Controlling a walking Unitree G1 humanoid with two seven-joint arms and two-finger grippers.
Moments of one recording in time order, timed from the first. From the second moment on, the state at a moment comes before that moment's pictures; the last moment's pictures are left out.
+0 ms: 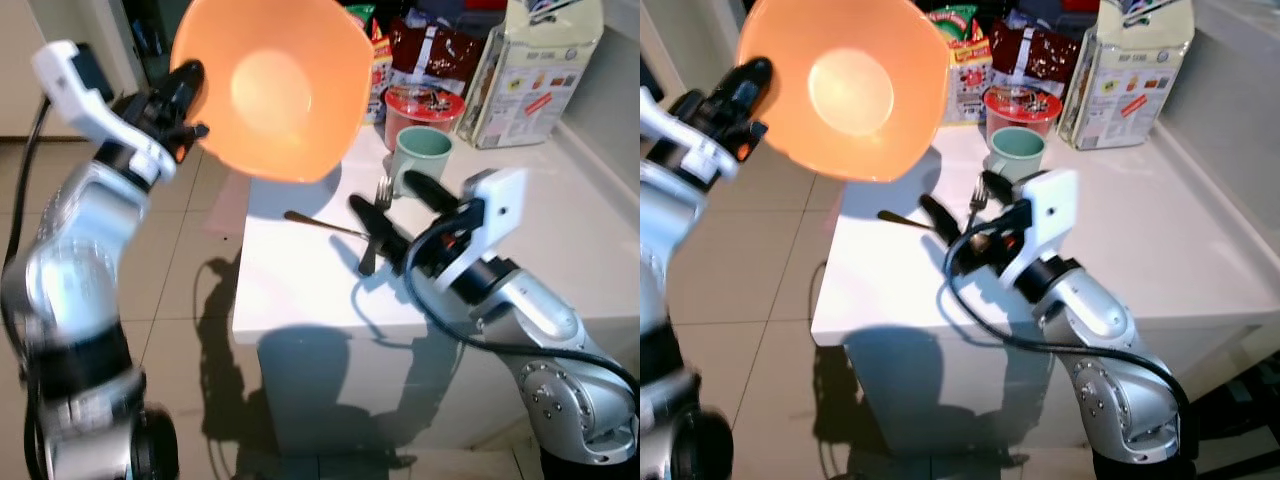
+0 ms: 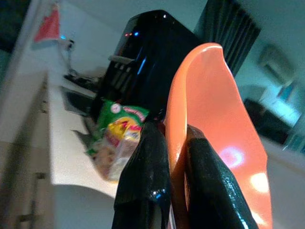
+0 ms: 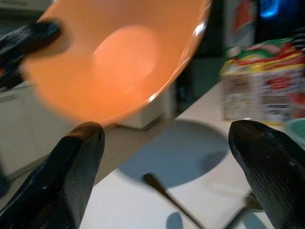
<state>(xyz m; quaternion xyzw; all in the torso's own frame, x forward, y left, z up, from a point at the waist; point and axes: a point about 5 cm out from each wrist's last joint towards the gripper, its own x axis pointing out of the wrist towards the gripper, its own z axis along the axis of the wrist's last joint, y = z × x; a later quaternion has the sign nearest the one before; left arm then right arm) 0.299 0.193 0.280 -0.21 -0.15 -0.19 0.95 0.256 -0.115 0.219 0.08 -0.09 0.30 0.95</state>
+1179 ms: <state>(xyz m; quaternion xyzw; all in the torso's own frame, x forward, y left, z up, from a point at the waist) 0.274 0.165 0.241 -0.05 -0.13 -0.12 0.98 0.268 -0.123 0.215 0.08 -0.08 0.22 0.97</state>
